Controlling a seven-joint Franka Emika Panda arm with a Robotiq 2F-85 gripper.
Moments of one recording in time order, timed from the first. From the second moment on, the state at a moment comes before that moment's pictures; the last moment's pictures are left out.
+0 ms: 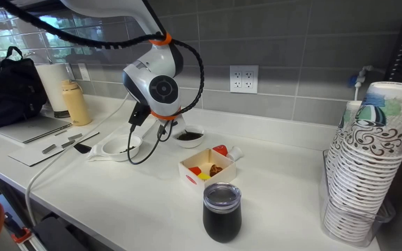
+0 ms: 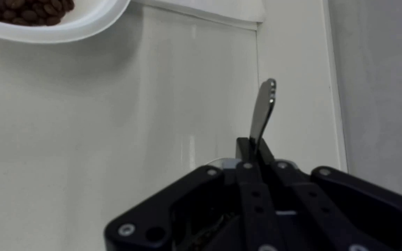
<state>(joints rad) 0.23 0.22 0.02 -2.37 2.09 2.61 -0.49</state>
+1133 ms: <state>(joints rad) 0.12 0.25 0.02 -2.38 1.86 2.31 -0.24</state>
